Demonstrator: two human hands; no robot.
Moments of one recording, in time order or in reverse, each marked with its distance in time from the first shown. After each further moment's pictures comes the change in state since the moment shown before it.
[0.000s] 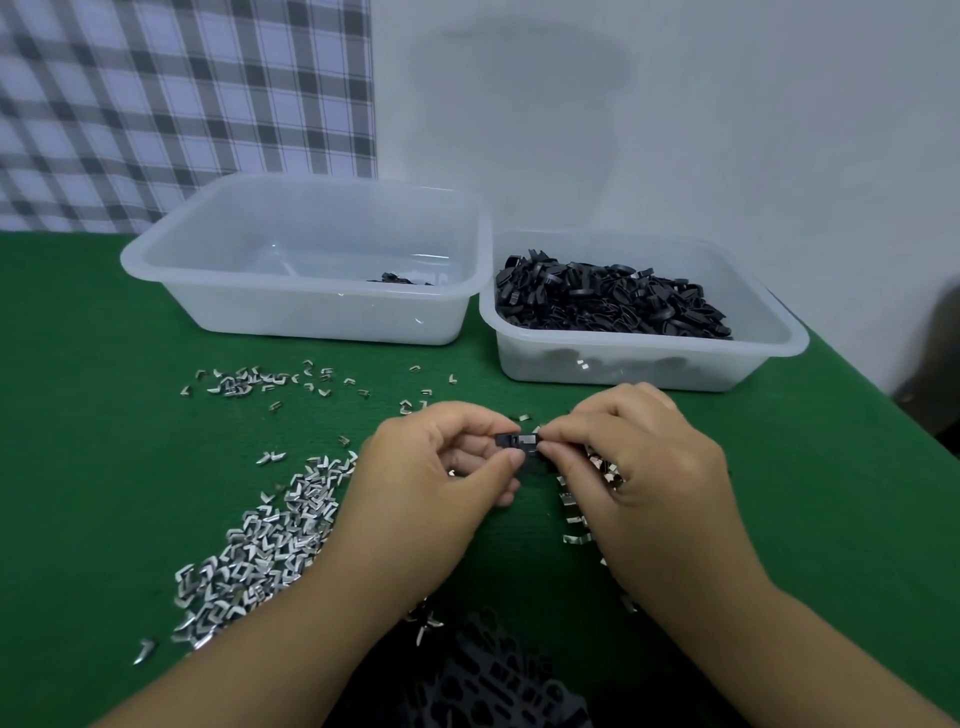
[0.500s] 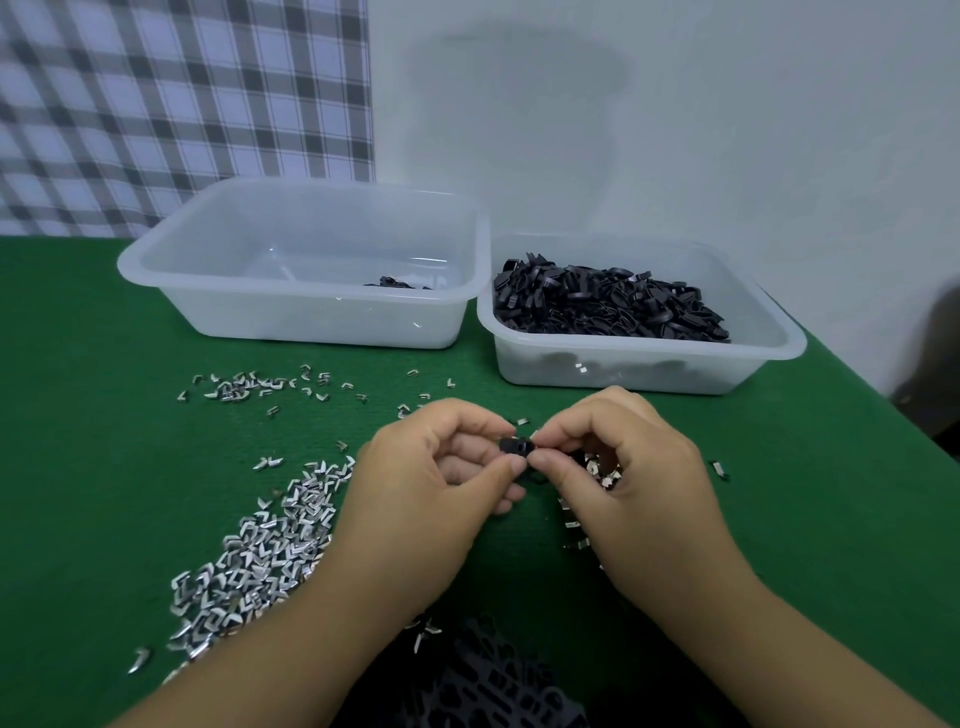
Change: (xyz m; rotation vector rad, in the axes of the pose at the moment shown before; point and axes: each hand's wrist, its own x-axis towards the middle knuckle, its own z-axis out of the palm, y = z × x) left_hand -0.002 0.004 0.001 -0.026 0.014 0.020; right_hand 0.003 -0.006 0.000 0.273 -0.129 0.237
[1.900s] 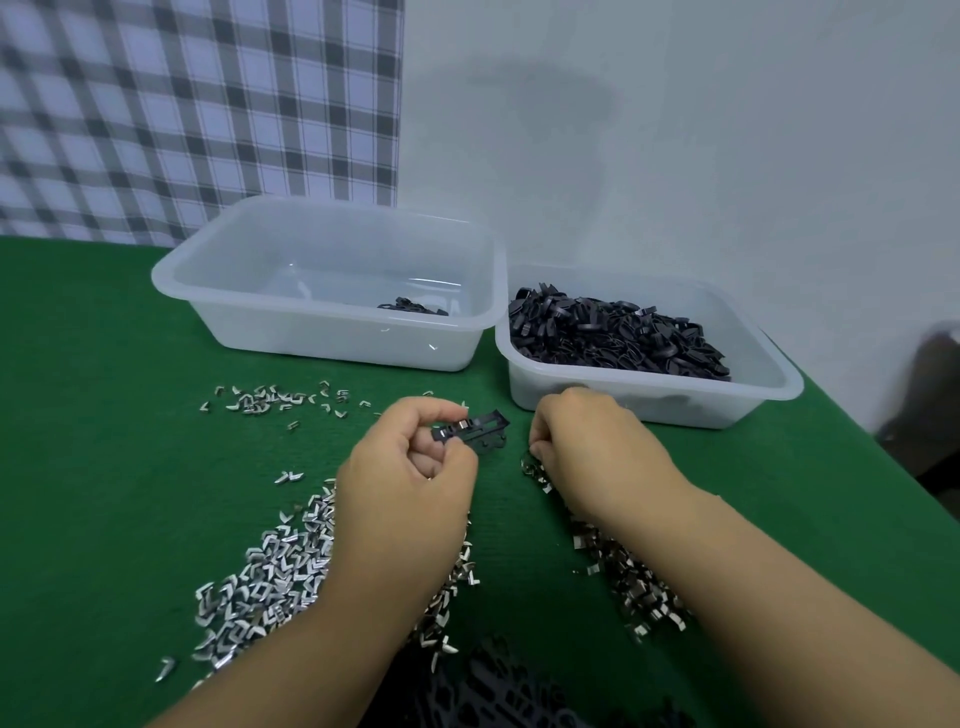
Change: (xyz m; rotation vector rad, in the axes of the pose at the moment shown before) left_hand 0.007 -0.012 -0.010 0.071 0.334 0.041; right_hand 0.059 -0.001 0.019 -0.630 -0.451 0.168
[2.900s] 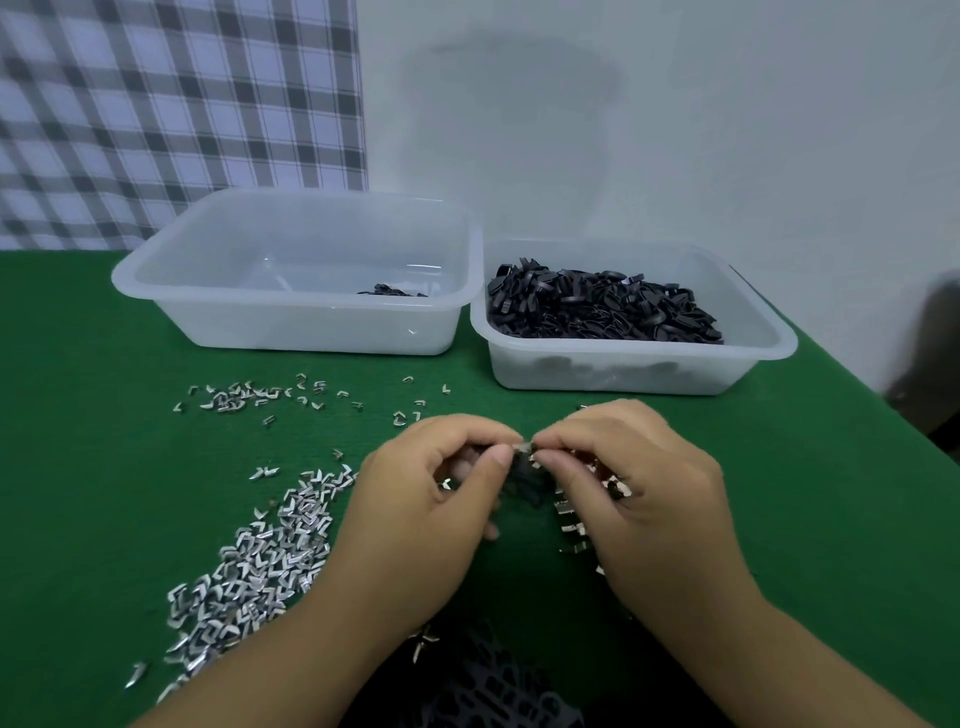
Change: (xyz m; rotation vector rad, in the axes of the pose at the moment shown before) left_hand -0.012 0.008 0.003 0.140 -0.319 0.137; right_hand -0.064 0.017 0.015 0.498 0.647 -0.271
